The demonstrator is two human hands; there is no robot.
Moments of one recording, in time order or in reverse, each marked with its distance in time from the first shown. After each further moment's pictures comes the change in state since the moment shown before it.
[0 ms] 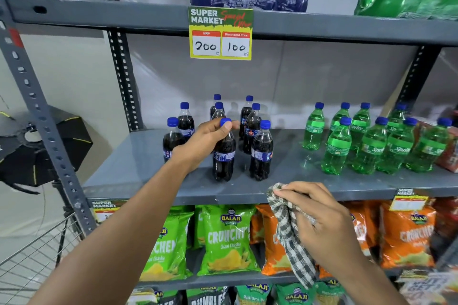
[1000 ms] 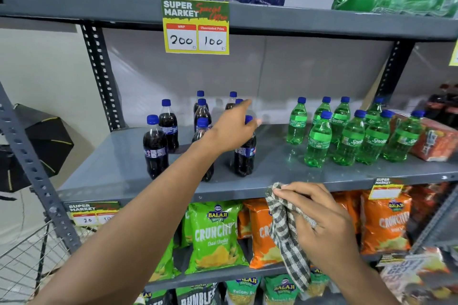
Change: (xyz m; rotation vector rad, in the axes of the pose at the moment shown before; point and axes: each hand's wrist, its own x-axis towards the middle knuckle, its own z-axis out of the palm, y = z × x) left_hand 0.029 0.054 0.081 0.611 0.001 0.141; right_hand -0.020 0.007 -0.019 0.007 0.076 0.022
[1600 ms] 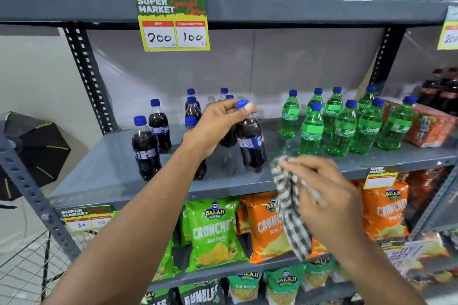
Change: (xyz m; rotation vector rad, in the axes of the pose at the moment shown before) left_hand -0.005 -0.008 0.007 -0.791 0.001 -0.039; right_hand 0.027 -0.006 -0.023 -0.081 0.119 -0.011
